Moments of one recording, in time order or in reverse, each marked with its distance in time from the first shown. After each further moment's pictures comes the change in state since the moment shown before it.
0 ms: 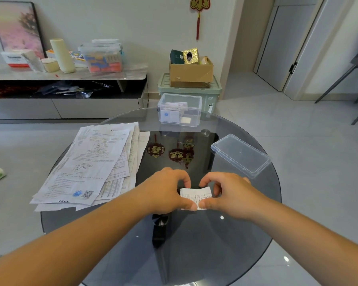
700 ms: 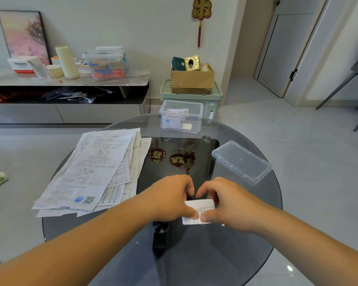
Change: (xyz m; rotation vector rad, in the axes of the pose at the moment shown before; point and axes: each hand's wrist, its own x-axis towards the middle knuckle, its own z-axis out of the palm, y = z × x) left_hand -0.003 0.012 -0.002 0.026 -0.008 0.071; right_hand -0.009 -0.011 -0.008 0.004 -0.076 -0.127
